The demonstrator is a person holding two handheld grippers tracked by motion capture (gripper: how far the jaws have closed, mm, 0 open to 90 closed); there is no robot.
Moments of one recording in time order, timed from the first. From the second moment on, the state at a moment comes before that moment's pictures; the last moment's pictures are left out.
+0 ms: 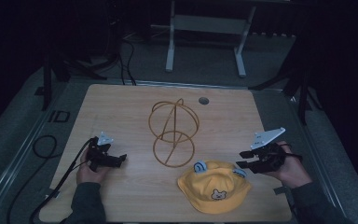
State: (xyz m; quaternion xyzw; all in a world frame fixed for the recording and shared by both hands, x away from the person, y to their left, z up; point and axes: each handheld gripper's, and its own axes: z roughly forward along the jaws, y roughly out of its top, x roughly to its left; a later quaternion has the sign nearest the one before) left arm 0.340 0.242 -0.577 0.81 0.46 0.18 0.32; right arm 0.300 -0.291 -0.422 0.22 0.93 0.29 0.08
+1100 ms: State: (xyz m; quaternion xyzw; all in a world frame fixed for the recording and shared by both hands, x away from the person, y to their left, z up) left arm 0.340 0.242 -0.577 0.81 0.46 0.18 0.32; right arm 0.297 -0.261 -0.407 0.16 0.95 0.27 0.07
